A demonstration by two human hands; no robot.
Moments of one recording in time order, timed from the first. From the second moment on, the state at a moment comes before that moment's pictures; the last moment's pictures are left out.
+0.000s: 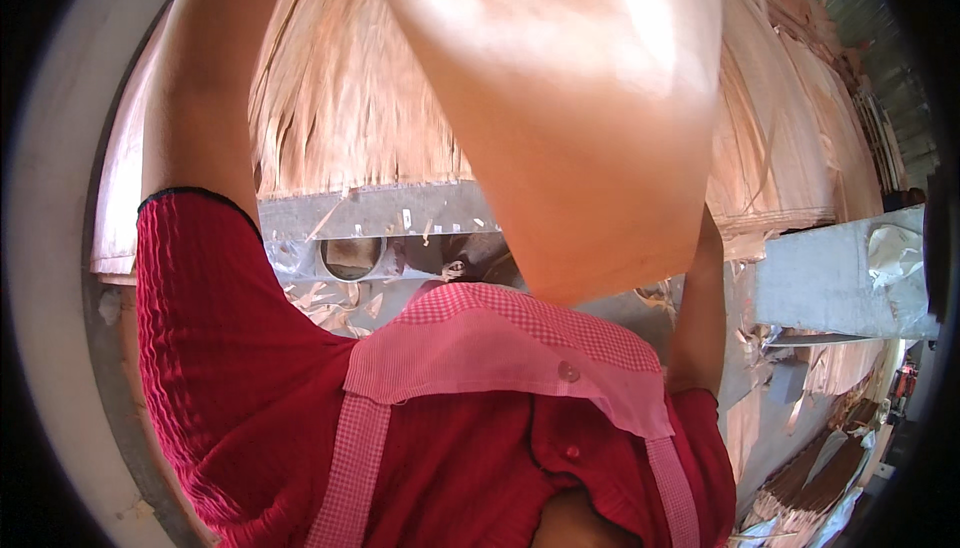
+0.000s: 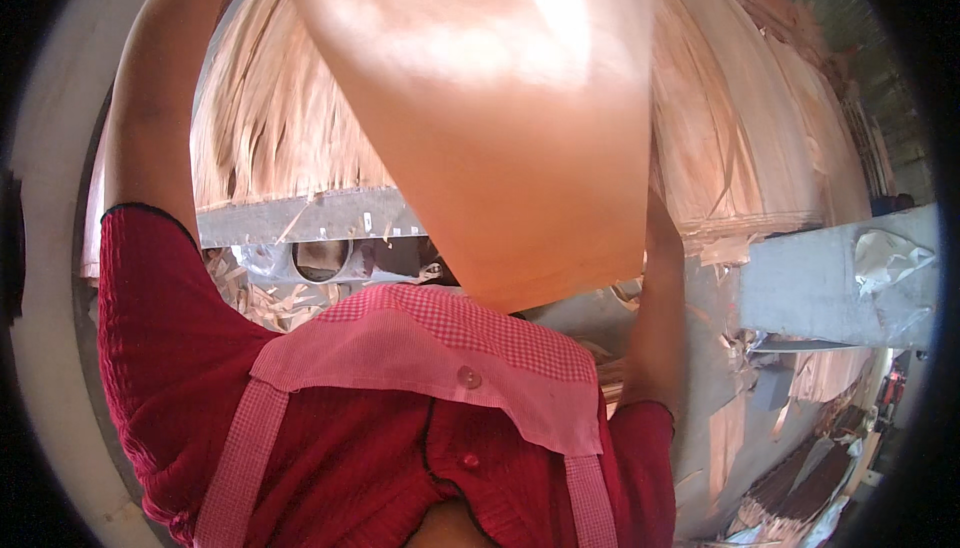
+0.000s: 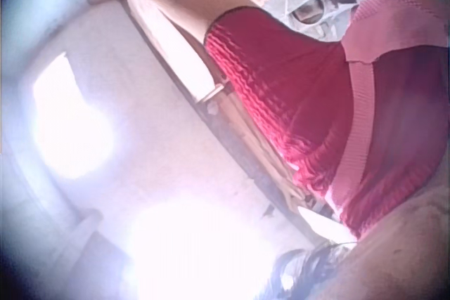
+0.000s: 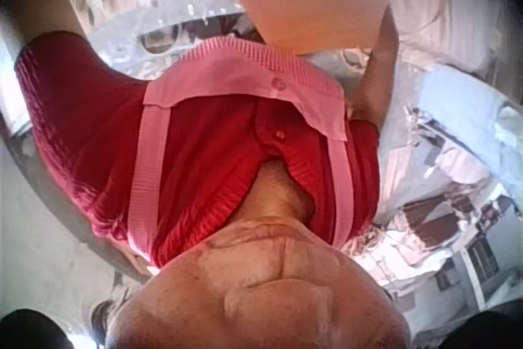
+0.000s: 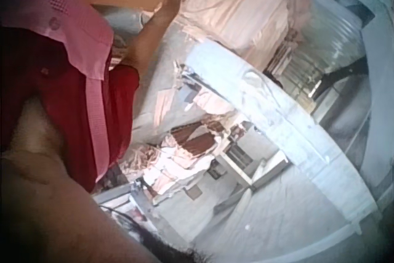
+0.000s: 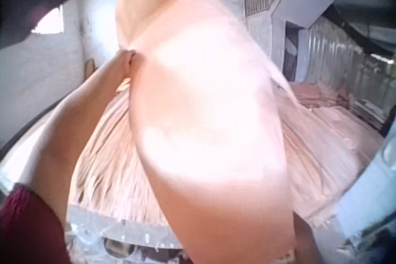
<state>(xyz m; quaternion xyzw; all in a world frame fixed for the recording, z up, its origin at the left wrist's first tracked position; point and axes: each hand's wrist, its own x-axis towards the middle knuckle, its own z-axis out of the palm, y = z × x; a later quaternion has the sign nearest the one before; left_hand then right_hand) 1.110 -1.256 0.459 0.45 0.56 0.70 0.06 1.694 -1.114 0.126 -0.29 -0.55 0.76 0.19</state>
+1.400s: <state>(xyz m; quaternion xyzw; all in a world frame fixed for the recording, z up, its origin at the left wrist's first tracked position) 1.057 -1.224 0.029 0.14 0.68 0.61 0.38 1.345 -1.054 0.050 -0.39 -0.76 0.53 -0.04</state>
